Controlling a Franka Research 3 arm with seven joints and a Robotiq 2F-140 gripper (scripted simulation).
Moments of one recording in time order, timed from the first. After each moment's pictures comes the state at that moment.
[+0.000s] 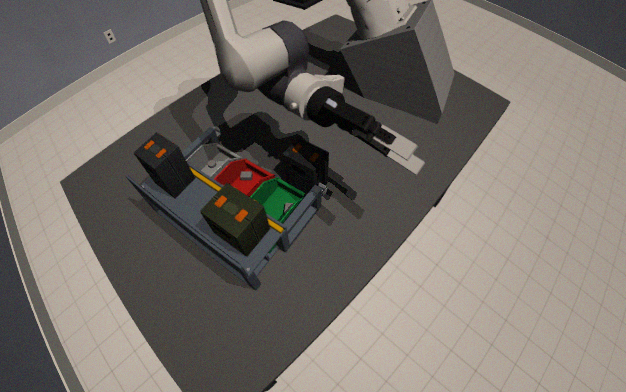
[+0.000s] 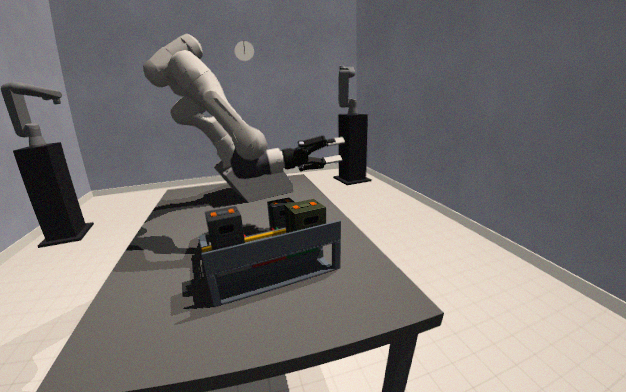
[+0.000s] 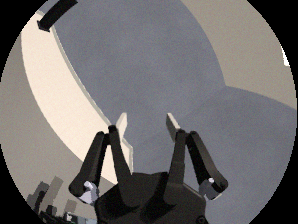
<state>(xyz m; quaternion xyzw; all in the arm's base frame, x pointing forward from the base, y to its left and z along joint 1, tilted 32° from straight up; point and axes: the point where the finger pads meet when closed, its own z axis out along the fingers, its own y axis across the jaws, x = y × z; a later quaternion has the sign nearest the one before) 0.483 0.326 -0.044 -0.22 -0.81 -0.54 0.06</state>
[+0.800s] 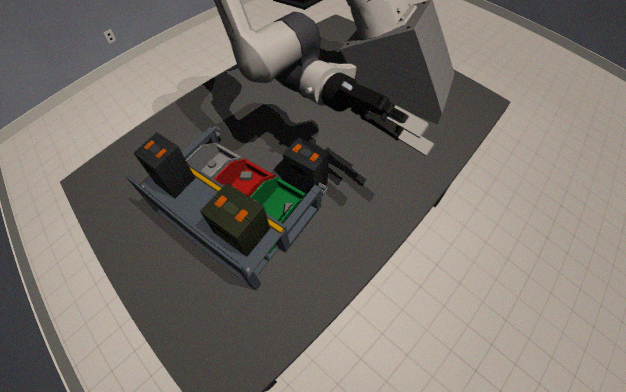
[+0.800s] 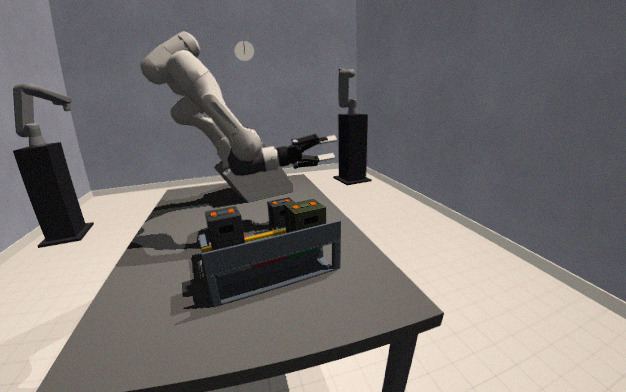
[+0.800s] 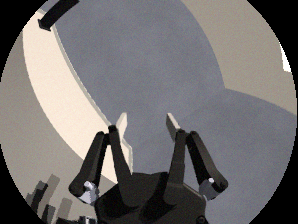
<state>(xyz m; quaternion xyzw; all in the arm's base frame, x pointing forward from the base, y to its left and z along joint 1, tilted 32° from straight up) 0.431 0.319 -0.046 -0.22 -0.81 -0.54 0.05</state>
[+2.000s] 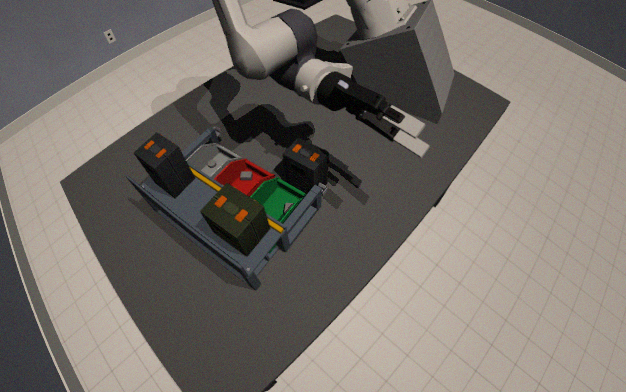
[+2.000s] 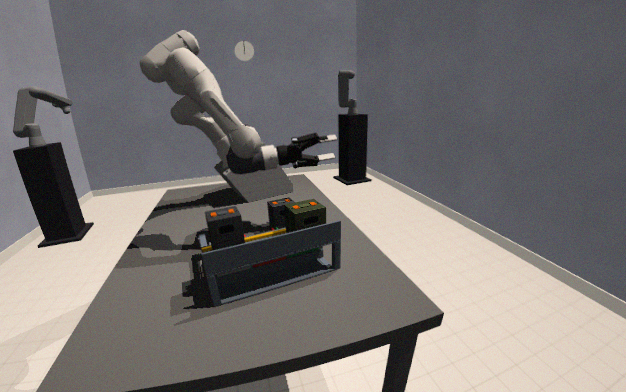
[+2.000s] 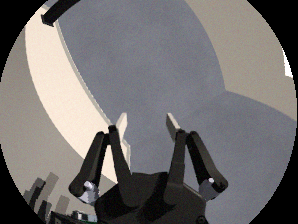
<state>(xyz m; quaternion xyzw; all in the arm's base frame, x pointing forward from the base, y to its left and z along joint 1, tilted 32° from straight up) 0.441 0.318 -0.040 -0.21 -0.82 -0.54 0.04</state>
